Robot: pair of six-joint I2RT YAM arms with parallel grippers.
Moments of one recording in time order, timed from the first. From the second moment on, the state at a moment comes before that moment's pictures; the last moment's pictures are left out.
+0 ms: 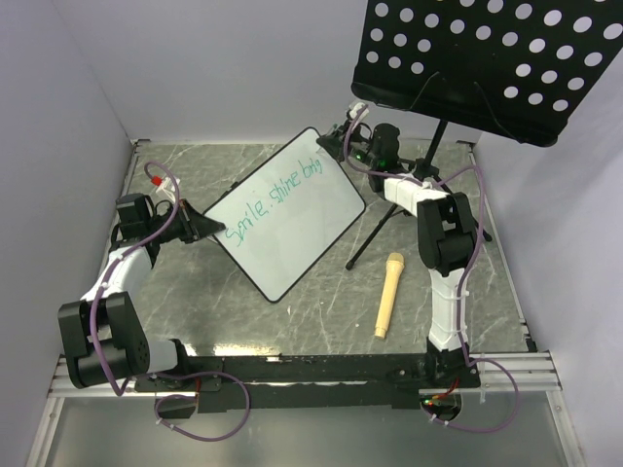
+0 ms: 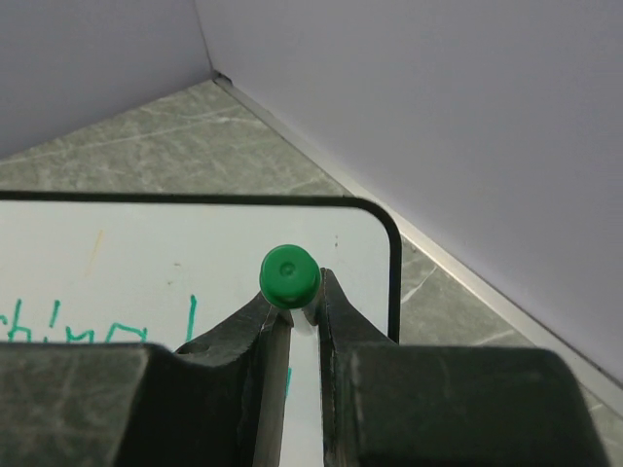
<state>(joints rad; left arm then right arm) 0.22 1.31 0.72 0.00 1.02 -0.32 0.27 2.14 1.58 0.64 -0.65 0.07</state>
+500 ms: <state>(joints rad) 0.22 1.31 0.72 0.00 1.02 -0.32 0.27 2.15 1.56 0.65 -0.65 0.06</state>
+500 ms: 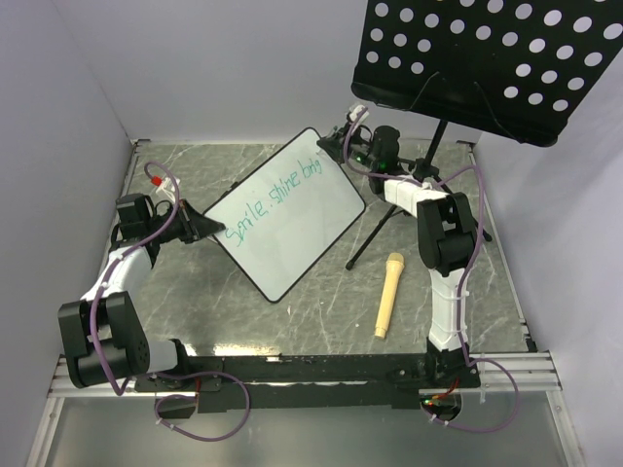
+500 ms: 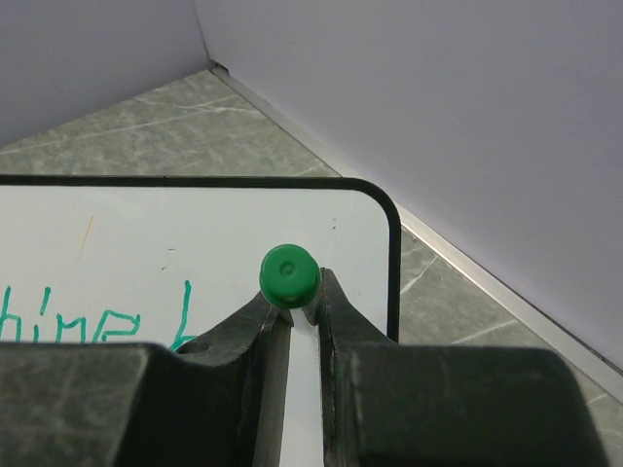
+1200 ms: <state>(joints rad) 0.23 1.31 0.72 -0.01 1.01 -0.32 0.26 2.11 1.41 0.75 -0.66 0.07</state>
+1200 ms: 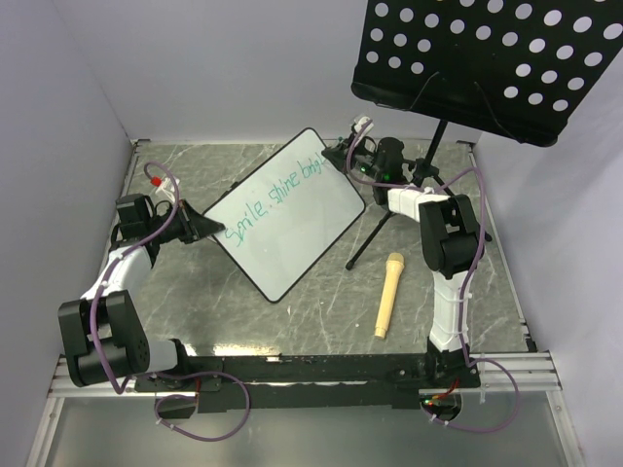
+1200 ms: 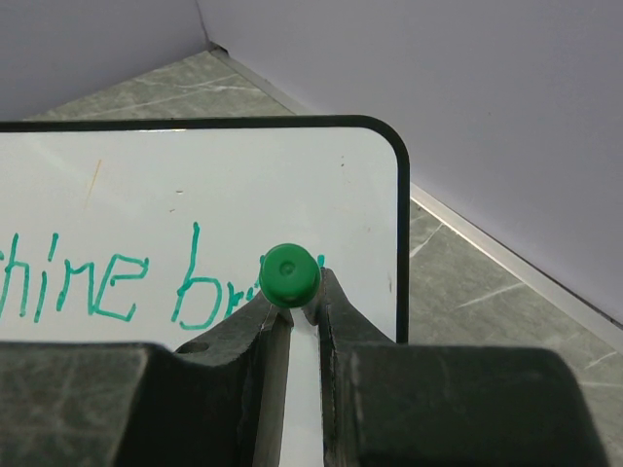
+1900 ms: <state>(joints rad) 0.23 1.31 0.72 0.00 1.02 -0.32 0.26 2.11 1.48 0.69 -0.66 0.07</state>
